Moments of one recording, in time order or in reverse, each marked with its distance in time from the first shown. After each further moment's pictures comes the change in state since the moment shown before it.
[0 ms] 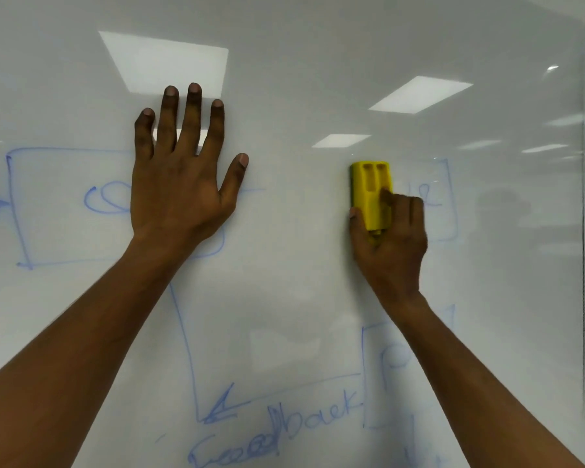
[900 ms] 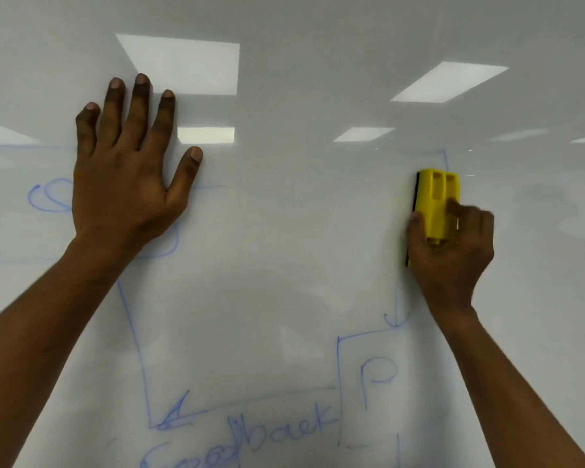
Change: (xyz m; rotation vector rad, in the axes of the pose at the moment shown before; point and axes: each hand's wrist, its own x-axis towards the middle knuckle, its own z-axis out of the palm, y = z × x) left_hand -0.001 0.001 -0.001 0.032 0.038 -0.027; right_hand 0.021 0.114 -0.029 0.024 0.103 0.129
